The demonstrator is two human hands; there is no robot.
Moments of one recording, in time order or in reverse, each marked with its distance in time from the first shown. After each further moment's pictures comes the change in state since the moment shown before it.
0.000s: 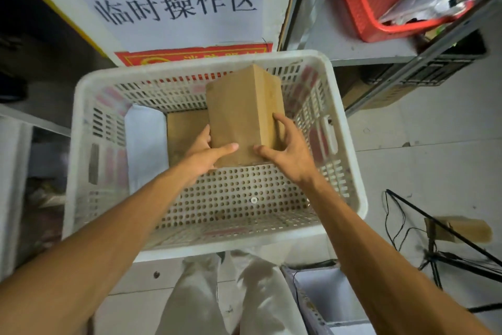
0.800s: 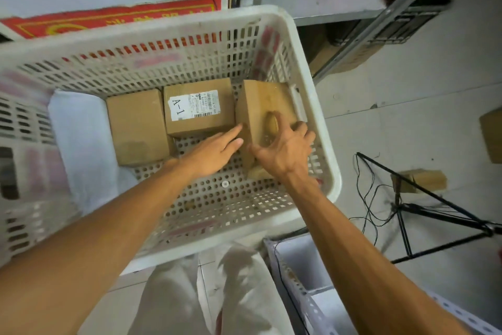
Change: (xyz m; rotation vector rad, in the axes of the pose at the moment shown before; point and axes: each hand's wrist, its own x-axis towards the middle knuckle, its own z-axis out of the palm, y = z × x) left_hand 0.037 -0.015 0.086 0.919 -0.351 0.210; right_hand -0.009 0.043 -0.022 -0.538 0.234 0.312
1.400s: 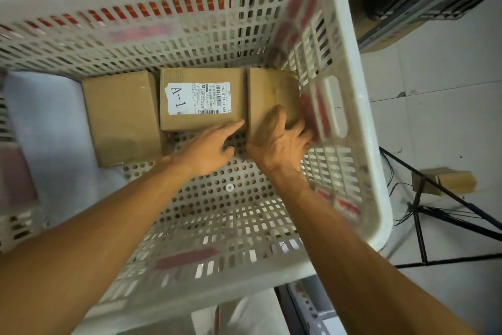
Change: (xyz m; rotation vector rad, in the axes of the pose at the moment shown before) left_hand 0.074 -0.055 0.013 -0.023 0.031 -0.002; right_hand 0.081 0.002 0.095 -0.182 -0.147 0.122
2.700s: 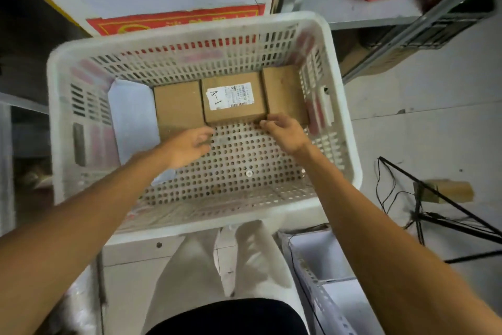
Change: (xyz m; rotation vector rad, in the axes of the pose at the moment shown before) left_hand -0.155 -0.002 -0.071 -0.227 -0.001 -0.224; right_hand -0.098 -0.018 -0.089 0.598 -0.337 -0.164
